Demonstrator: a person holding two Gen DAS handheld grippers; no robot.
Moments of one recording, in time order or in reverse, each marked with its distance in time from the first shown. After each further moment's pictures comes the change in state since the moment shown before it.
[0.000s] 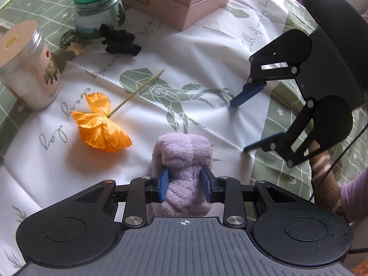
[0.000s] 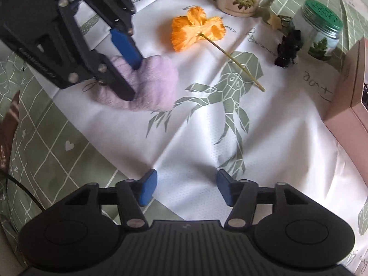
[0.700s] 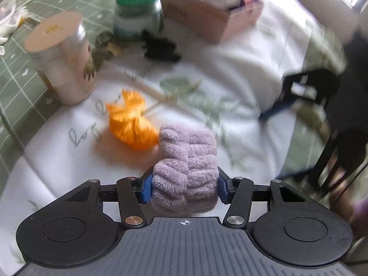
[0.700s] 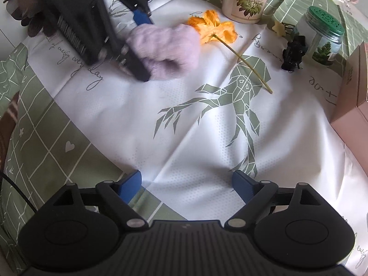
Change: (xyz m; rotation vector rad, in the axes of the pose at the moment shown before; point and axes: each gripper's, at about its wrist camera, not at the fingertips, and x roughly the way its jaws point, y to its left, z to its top) left arm -0.015 0.035 -0.011 -0.093 -0.117 0.042; right arm 0.004 0.014 -0.014 -0.007 -0.080 -0.012
